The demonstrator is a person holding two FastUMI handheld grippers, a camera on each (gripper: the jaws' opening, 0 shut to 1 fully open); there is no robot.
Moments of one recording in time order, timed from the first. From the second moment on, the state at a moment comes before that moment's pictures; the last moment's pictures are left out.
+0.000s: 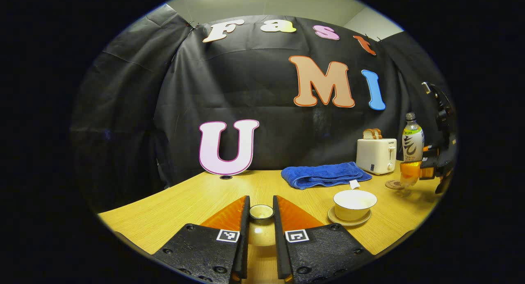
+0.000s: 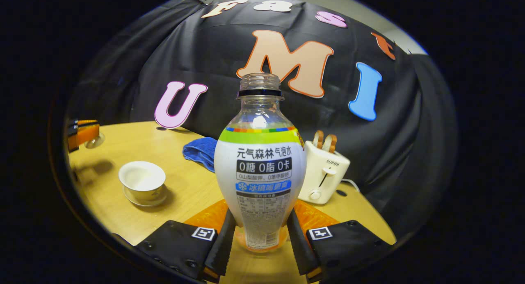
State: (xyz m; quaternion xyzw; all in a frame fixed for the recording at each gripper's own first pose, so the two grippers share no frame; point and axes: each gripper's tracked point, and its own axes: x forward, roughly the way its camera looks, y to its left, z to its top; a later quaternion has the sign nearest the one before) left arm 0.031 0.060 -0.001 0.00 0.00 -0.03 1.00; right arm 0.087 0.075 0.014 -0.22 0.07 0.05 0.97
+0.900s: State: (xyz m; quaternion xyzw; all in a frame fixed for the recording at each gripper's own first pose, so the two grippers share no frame) left arm 0.031 0.064 -0.002 0.00 0.00 -0.02 1.00; right arm 0.089 0.125 0.007 -0.62 -0.01 0.05 0.78
